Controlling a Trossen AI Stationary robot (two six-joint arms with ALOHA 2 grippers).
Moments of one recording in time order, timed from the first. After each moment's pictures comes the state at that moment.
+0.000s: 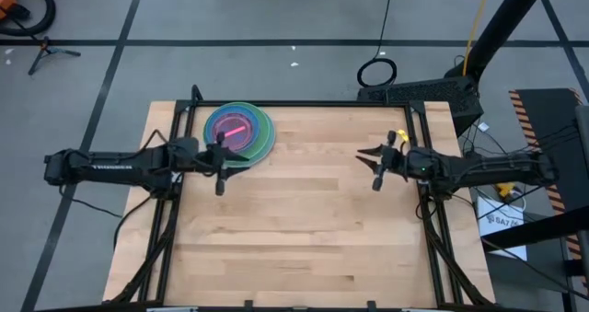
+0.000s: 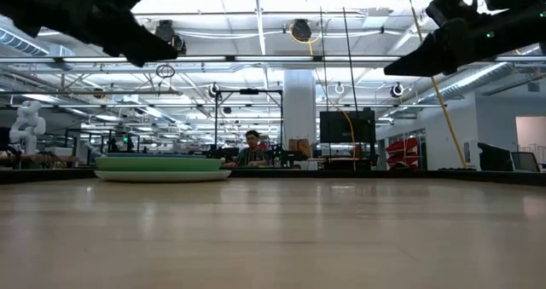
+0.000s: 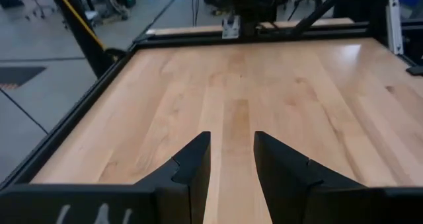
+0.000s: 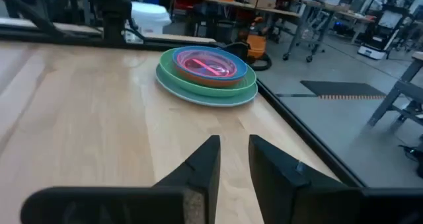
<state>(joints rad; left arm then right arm) 0.13 0.70 0.40 0.02 0.06 0.11 -0.04 0.59 0.23 0.15 0.32 -0.12</state>
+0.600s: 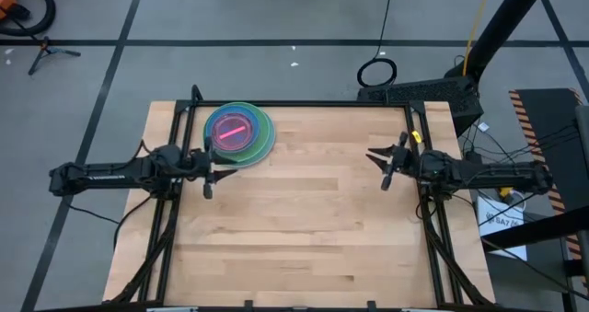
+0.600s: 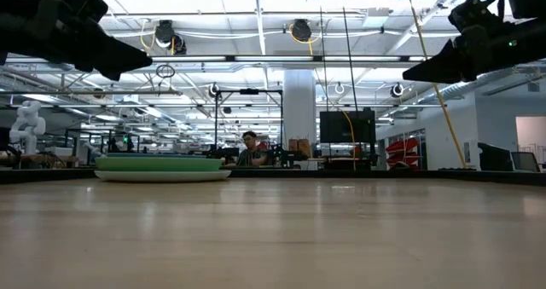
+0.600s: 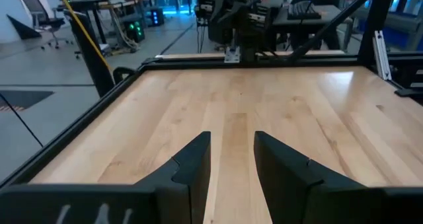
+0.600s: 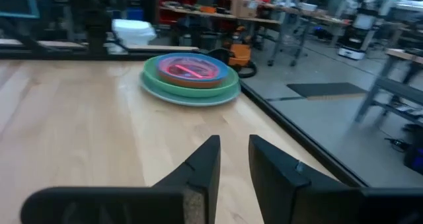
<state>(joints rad) 0.13 0.35 0.16 0.06 0.06 0.08 -0.04 0.31 0.13 0.01 0.38 -0.08</state>
